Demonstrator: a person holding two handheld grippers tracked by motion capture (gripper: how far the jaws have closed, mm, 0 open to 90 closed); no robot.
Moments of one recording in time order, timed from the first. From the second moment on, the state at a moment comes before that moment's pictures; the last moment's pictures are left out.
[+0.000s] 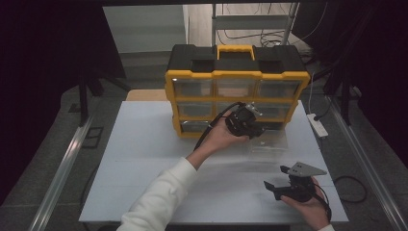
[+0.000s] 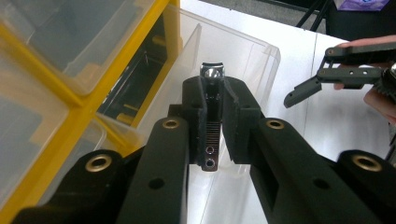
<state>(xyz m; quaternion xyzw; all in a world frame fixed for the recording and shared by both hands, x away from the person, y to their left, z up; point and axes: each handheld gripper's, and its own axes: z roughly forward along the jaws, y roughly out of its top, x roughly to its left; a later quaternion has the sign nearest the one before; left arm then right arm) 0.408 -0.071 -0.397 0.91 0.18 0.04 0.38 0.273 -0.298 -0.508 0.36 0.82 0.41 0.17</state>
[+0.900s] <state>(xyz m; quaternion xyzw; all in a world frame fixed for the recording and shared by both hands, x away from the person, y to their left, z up) 0.420 -0.096 -0.421 0.91 0.19 0.03 0.36 0.273 -0.299 -0.508 0.36 0.82 0.41 0.17</state>
